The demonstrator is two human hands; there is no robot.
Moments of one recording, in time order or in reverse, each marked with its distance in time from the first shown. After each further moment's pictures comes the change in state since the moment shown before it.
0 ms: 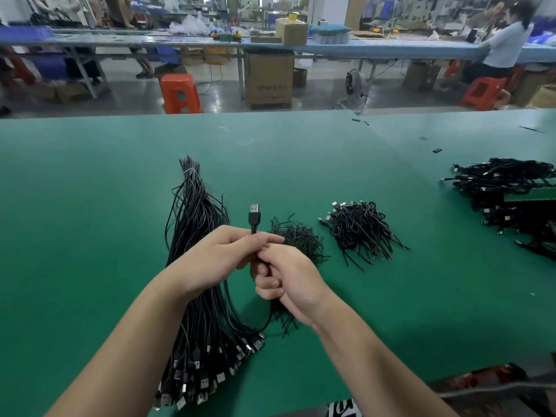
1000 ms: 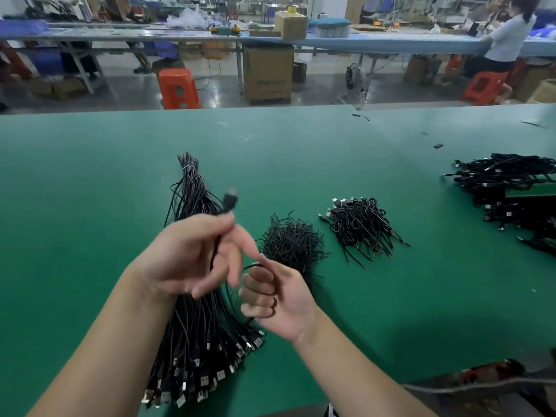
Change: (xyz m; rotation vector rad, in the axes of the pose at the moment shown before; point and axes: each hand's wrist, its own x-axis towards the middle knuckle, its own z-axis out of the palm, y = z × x) left_hand -0.007 -0.005 -0.030 -0.715 -0.465 0.071; right_hand 0.012 0.058 -0.014 0.649 -0.241 0.217
